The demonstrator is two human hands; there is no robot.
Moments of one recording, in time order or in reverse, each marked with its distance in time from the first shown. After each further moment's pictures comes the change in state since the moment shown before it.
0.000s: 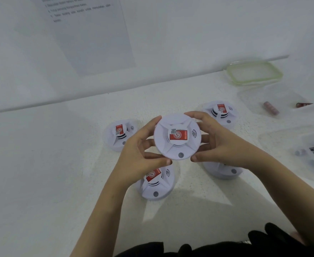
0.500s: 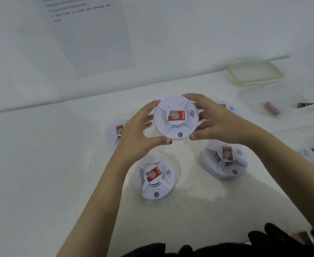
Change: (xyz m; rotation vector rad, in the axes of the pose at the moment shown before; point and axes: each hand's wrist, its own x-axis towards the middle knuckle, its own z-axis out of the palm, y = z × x) left_hand 0.037 0.009 -0.009 0.241 0.114 0.094; right_hand 0.028 -0.020 -0.020 -0.212 0.078 -0.002
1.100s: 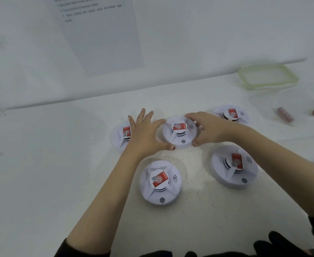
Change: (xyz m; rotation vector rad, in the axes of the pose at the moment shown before) left_hand 0.038 -0.042 0.005 0.868 -0.187 -0.159; right_hand 0.064 0.049 0.004 -0.534 -0.177 0.172
